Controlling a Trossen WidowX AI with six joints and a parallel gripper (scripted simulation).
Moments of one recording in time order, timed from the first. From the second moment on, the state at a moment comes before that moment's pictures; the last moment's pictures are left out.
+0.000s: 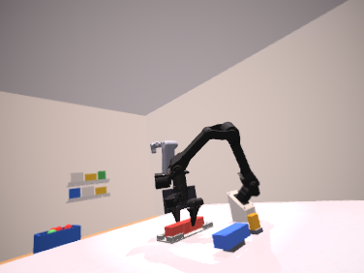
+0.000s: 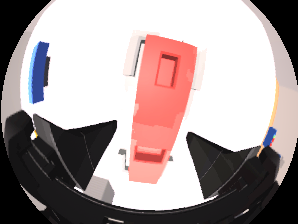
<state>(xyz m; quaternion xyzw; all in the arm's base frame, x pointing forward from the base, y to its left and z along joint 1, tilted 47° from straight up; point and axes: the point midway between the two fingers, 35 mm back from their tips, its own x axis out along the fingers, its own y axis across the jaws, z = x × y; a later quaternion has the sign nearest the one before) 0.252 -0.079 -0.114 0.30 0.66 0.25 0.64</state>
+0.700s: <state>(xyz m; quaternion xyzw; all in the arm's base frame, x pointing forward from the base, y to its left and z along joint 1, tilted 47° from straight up) 0.255 -0.160 -0.043 0.31 0.66 0.25 0.64</state>
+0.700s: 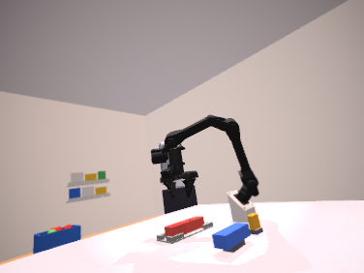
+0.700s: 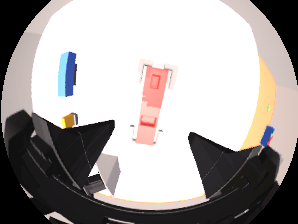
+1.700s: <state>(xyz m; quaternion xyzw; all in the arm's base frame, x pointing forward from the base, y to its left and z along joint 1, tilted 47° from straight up) 0.337 0.033 0.131 0.28 0.65 0.28 0.65</state>
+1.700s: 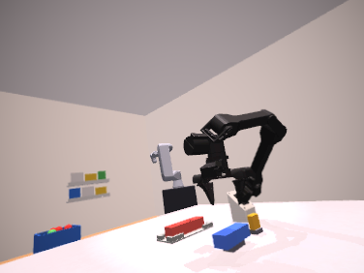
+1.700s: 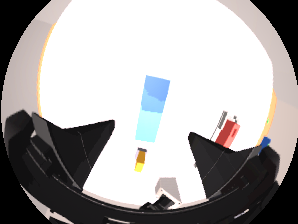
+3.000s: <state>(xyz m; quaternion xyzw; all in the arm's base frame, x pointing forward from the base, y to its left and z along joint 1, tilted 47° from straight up) 0.339 0.095 0.078 0.29 0.65 0.27 0.65</state>
